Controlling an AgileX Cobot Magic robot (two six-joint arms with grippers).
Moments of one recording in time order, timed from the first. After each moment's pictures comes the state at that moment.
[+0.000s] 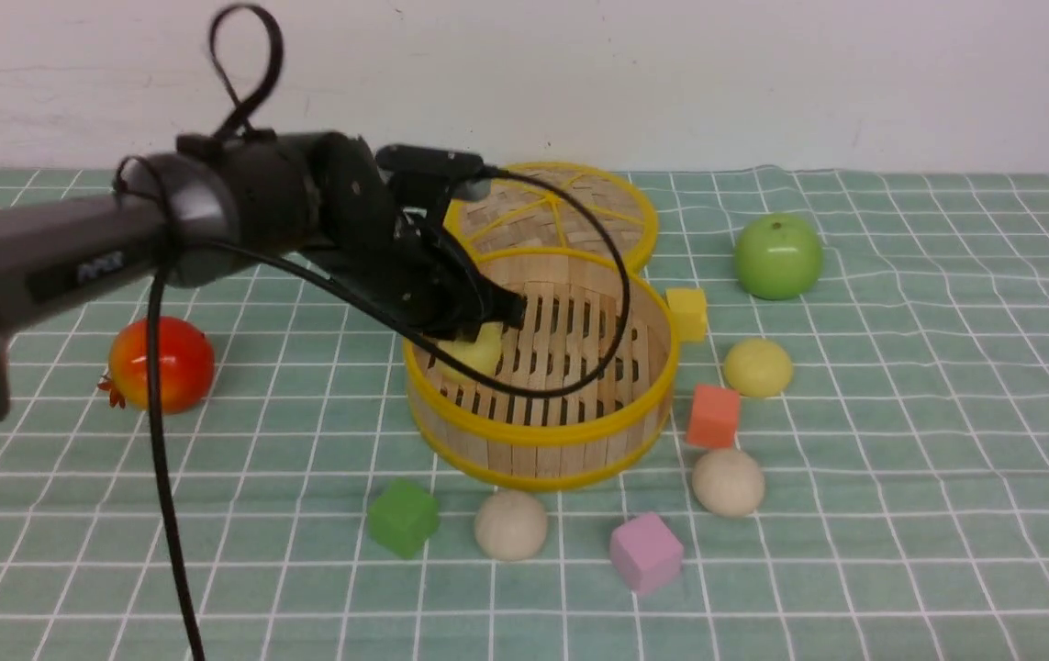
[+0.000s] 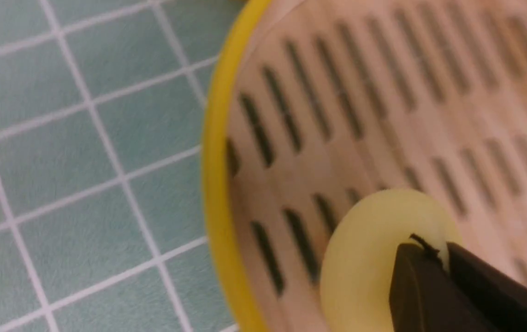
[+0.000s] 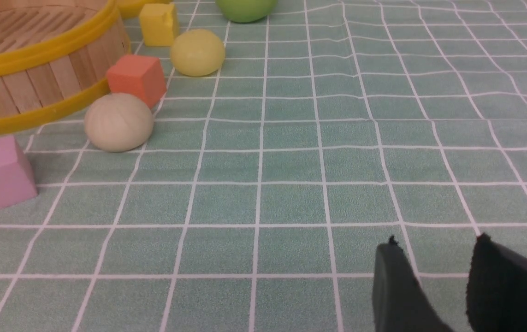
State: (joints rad) right arm 0.05 -0.01 0.02 -0.06 0.37 0.15; left arm -0.36 2.08 -1.63 -0.23 0.53 0.13
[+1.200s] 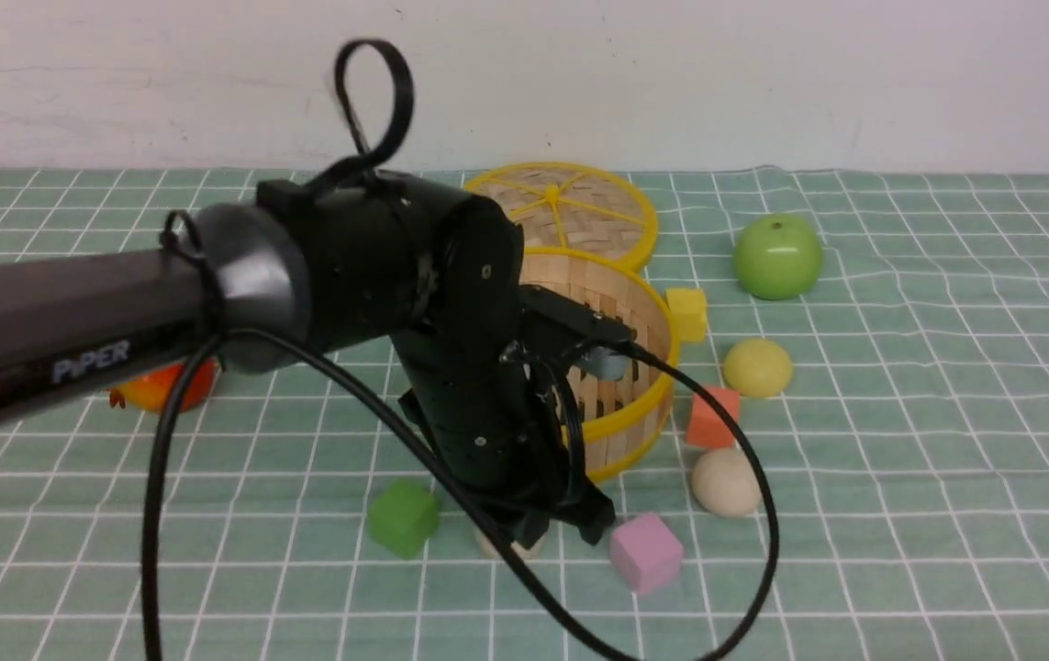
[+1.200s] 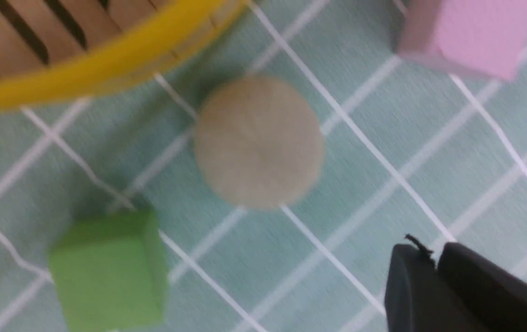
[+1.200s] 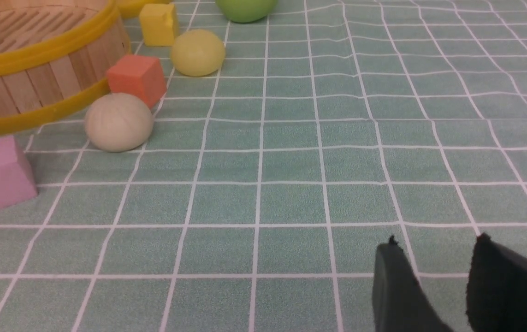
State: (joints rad) right arm 0.05 -0.01 0.02 -0.06 0.37 0.15; left arm -0.65 1.88 -1.45 -0.10 0.92 0.09
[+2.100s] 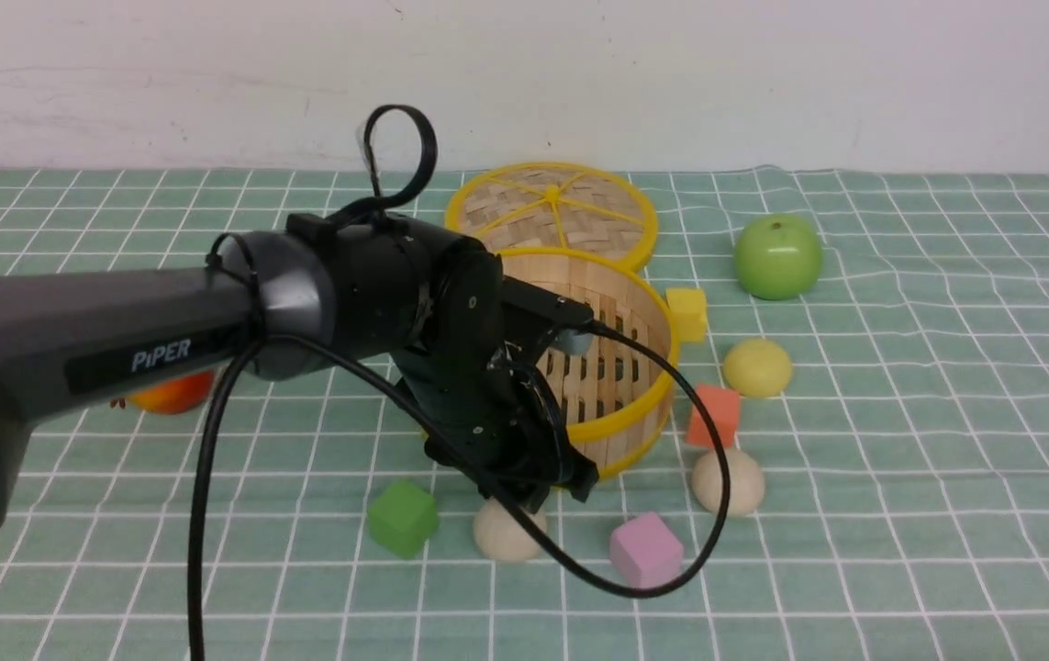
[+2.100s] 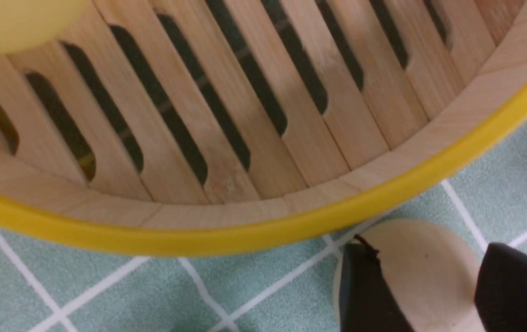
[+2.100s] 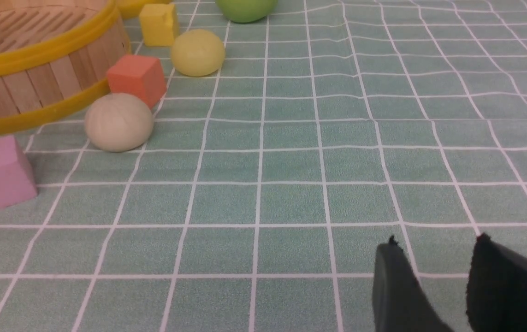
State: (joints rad) right arm 0.05 -0.01 0.02 -0.06 0.37 0.15; left arm -0.59 1.98 -1.45 -0.07 0.73 0.01
